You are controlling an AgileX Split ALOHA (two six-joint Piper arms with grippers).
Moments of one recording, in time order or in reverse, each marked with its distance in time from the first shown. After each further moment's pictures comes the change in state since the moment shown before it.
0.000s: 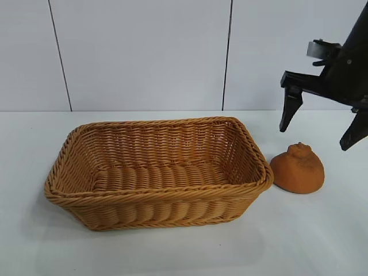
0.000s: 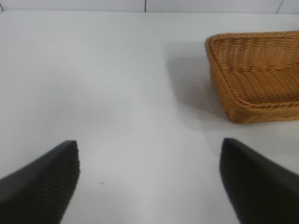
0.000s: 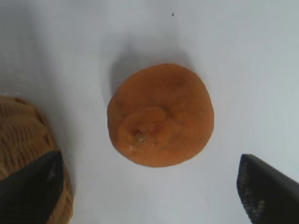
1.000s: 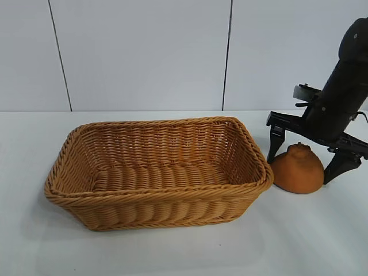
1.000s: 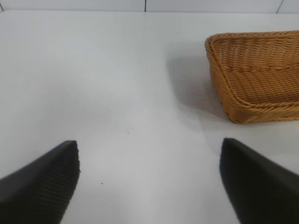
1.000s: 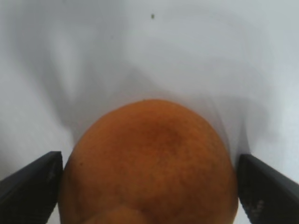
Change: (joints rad) left arm 0.000 0.000 0.000 0.000 0.000 0.000; right arm 0.000 0.165 0.000 0.057 -0.134 0.003
